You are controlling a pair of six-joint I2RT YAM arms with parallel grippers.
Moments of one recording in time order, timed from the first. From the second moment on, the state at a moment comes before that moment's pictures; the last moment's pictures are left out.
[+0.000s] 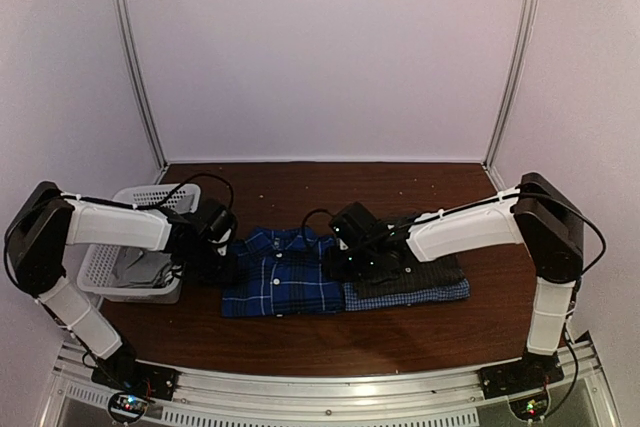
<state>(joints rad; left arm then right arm) -0.62 1.57 0.81 -0.48 -0.03 -0.52 0.96 1.92 1.20 -0.16 0.08 0.78</state>
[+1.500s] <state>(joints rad) -0.59 1.54 0.87 -0.53 -0.02 -0.48 0.98 2.05 1.39 -0.28 0.12 0.76</state>
